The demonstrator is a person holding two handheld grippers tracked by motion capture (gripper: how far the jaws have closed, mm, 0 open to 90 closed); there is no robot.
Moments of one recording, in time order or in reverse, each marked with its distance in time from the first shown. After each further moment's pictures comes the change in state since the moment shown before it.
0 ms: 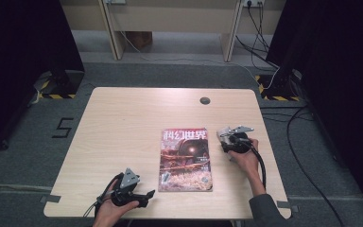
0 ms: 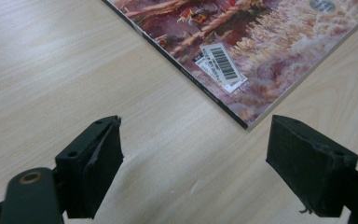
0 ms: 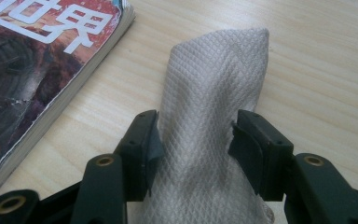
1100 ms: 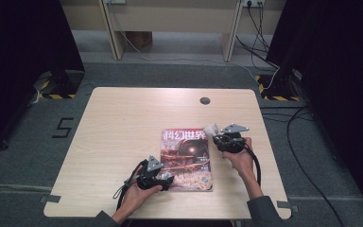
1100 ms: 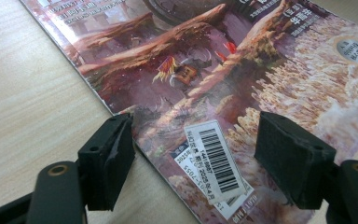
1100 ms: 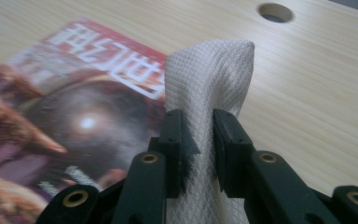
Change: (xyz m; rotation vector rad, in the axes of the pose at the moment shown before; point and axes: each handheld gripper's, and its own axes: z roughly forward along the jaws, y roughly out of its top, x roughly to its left) left arm -0.013 0.040 0.068 0.012 -0.011 -0.011; right arm 0.038 0.023 -0.031 -0.119 0.114 -0.087
